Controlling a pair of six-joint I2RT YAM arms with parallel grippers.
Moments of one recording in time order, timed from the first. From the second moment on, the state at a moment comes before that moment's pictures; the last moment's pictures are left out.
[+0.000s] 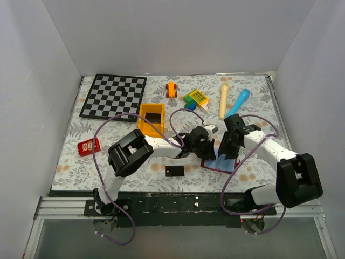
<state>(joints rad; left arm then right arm) -1.03 2.08 1.24 0.19 0.23 -0.58 0.36 1.35 0.79 -0.73 0.01 0.71</state>
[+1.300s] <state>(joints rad) -0.89 1.87 0.99 0.15 0.17 -0.61 0.36 1.48 0.79 -0.62 -0.07 0.64</state>
